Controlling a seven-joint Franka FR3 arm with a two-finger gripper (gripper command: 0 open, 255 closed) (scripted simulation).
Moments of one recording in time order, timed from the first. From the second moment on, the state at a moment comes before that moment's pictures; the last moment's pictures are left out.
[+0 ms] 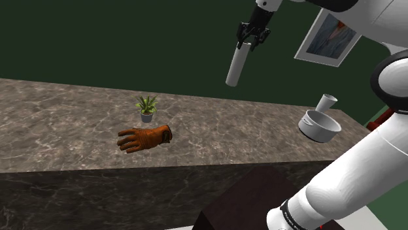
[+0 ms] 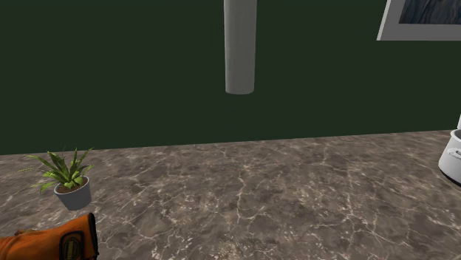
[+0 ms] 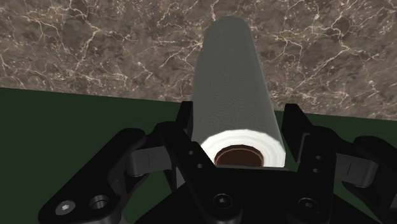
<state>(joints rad) -0.17 -0.03 -0.02 -1.48 -0.05 1.64 0.24</state>
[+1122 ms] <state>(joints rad) -0.33 -0.20 -0.25 -1.64 -0.02 1.65 -0.15</state>
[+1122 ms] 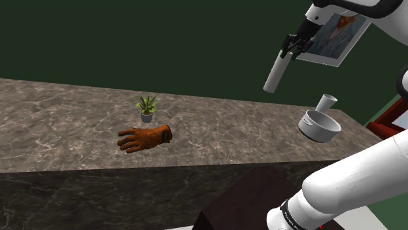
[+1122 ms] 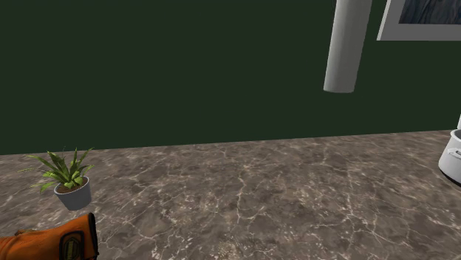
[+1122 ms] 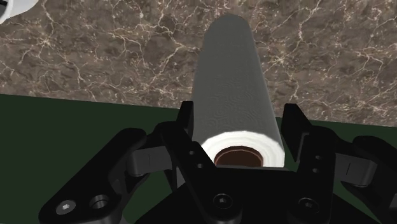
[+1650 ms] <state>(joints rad) -0.40 -0.17 -0.37 -1.60 0.01 1.64 -0.35</state>
